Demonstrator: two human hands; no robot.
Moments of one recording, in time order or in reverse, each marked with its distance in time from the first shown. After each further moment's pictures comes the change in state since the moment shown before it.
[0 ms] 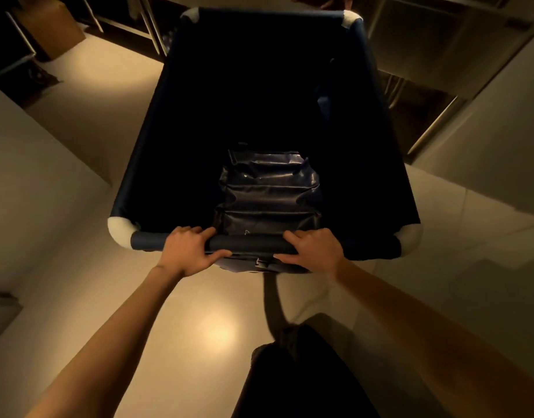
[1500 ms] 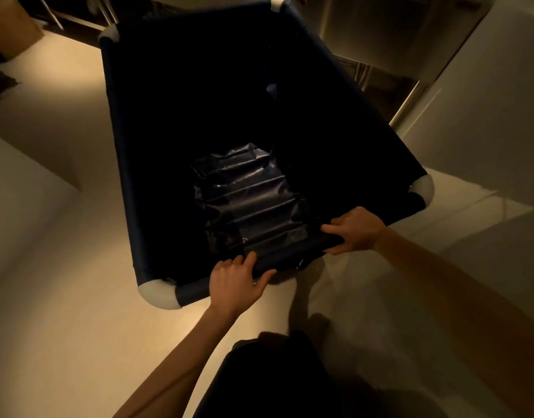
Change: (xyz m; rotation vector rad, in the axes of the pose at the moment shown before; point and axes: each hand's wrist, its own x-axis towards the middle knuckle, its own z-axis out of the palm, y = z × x) left_hand 0.006 0.213 0.024 -0.089 0.049 -0.124; right_hand -0.092 0.173 -0.045 0.003 -0.188 -0.309
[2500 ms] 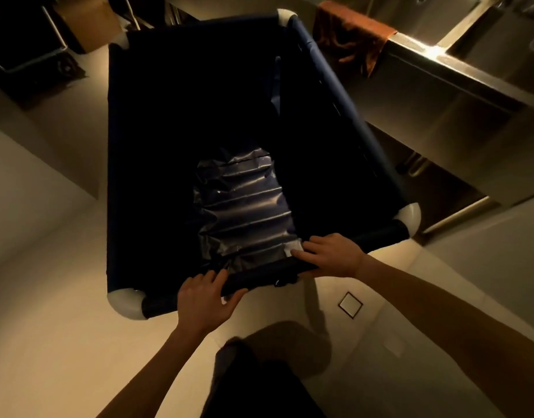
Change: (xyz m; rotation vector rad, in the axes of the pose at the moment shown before) left_hand 0.312 -0.020 0.043 0.080 0.057 -0.324; right_hand 0.205 0.326 0.056 -0.011 0.229 -0.479
